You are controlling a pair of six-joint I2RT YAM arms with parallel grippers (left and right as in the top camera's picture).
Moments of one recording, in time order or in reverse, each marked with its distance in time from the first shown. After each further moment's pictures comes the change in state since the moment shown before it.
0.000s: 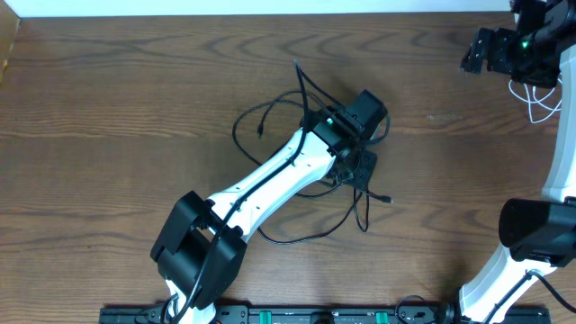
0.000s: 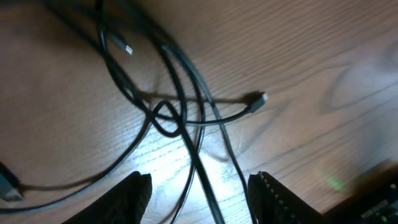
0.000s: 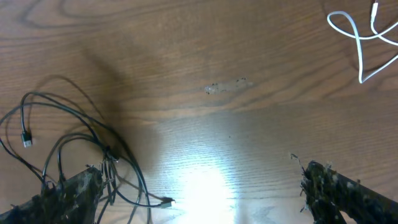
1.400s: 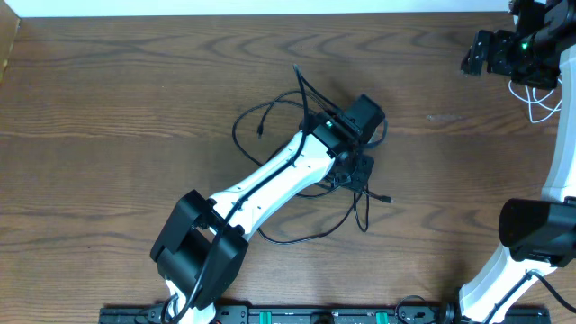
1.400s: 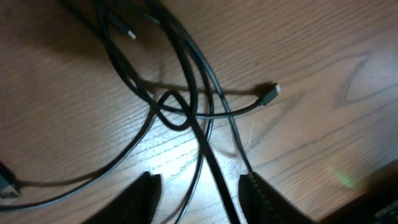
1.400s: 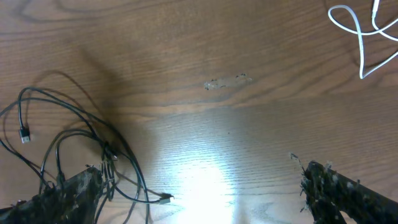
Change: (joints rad) left arm 0.000 0.000 -0.038 0.010 0.000 0.012; right arm 0.000 0.000 0.000 -0.014 0.002 -0.008
